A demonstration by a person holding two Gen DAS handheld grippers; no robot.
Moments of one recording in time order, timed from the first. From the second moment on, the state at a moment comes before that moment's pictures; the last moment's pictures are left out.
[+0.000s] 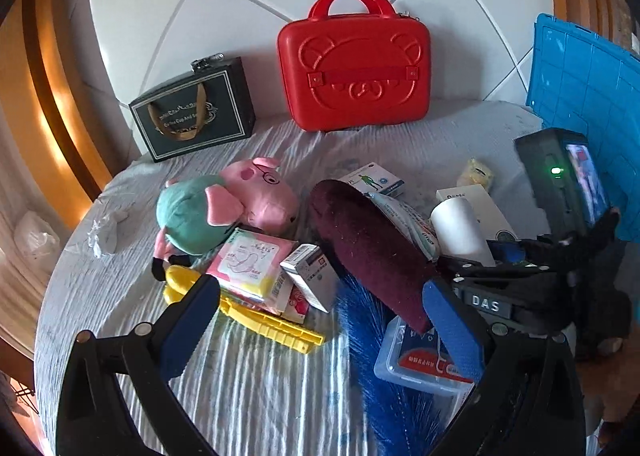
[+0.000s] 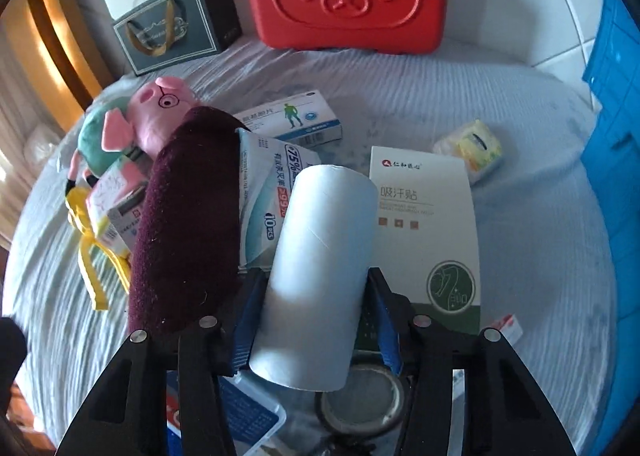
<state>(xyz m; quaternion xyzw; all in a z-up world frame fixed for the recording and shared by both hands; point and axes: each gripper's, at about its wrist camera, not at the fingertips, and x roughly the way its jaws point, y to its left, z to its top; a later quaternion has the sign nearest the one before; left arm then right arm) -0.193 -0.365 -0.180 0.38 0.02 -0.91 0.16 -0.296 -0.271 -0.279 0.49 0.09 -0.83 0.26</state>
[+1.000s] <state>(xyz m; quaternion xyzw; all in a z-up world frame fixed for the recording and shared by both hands) -0.236 -0.333 -0.194 0.39 0.04 -0.92 0.03 -0.268 -0.147 -0.193 0.40 0.00 -0.88 0.26</state>
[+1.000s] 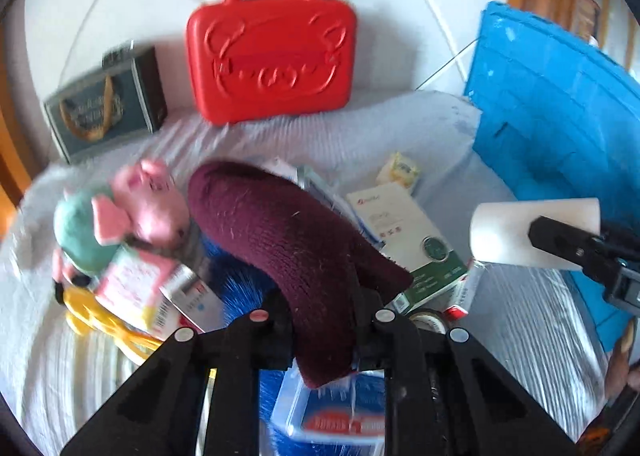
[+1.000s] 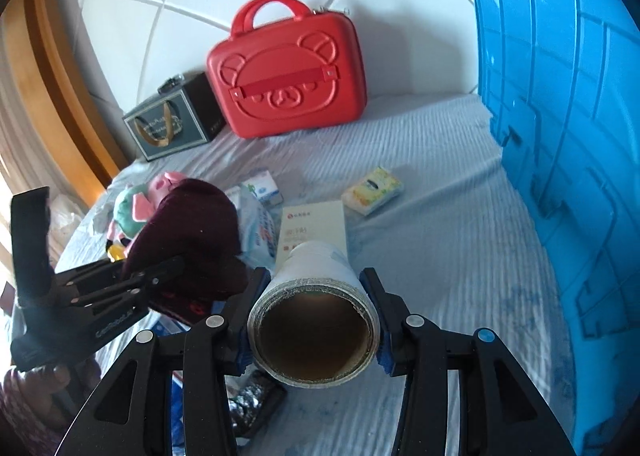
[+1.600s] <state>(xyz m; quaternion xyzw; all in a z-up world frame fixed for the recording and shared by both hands) -0.187 -0.234 -0.011 0.23 -0.06 -0.96 -0.14 -0.146 -0.086 -0.018 0.24 -0.02 -0.95 0.17</state>
